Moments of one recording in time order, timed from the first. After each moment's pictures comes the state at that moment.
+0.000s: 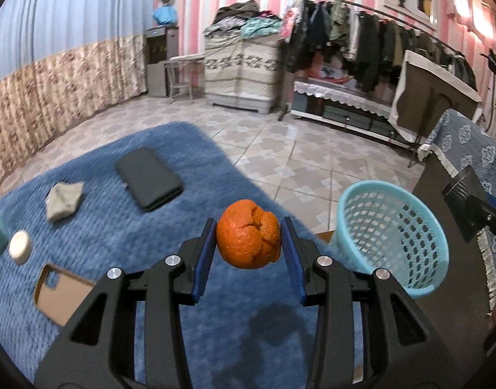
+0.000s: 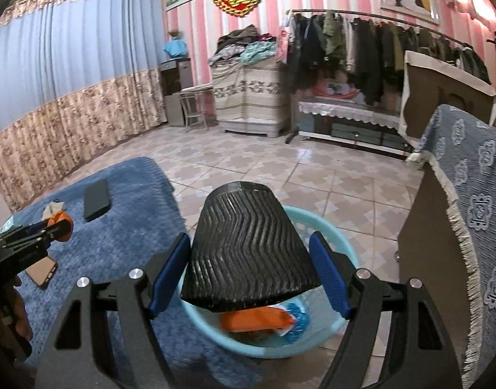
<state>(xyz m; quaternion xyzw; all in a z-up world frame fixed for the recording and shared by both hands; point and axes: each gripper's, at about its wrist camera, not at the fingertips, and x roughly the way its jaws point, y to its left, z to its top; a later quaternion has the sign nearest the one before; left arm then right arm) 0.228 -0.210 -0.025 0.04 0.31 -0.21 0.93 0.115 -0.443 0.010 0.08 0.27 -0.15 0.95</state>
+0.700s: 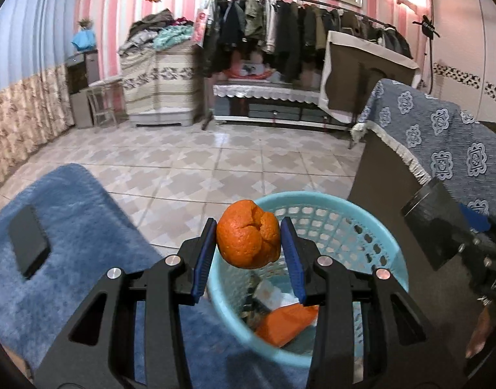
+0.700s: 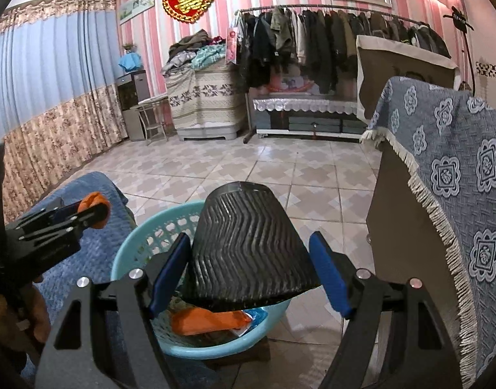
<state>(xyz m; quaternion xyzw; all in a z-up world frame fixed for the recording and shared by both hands) 0.234 -0.367 -0.048 0.09 0.28 -0.37 0.88 0.099 -0.503 -0.026 0.12 0.26 -0.23 0.93</state>
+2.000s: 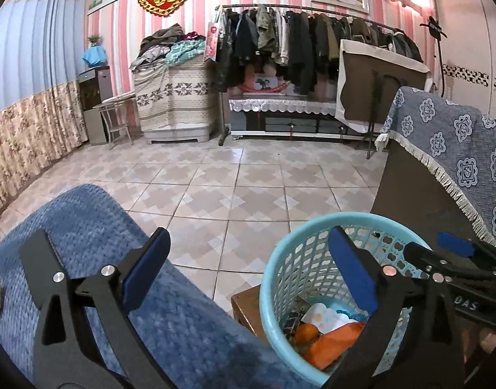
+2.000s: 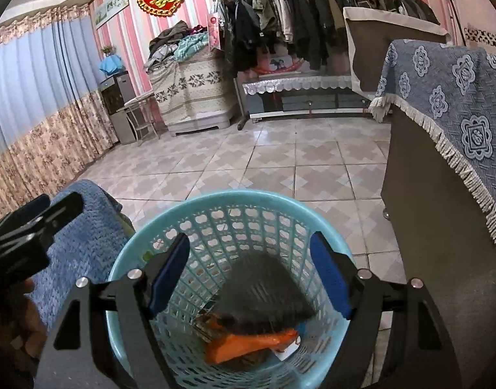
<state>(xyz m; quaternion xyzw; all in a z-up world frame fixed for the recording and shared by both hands) 0.278 -0.351 -0.047 0.10 0.24 -0.33 0.91 0.167 -0.496 -0.065 0.17 0.27 -0.25 0.91</state>
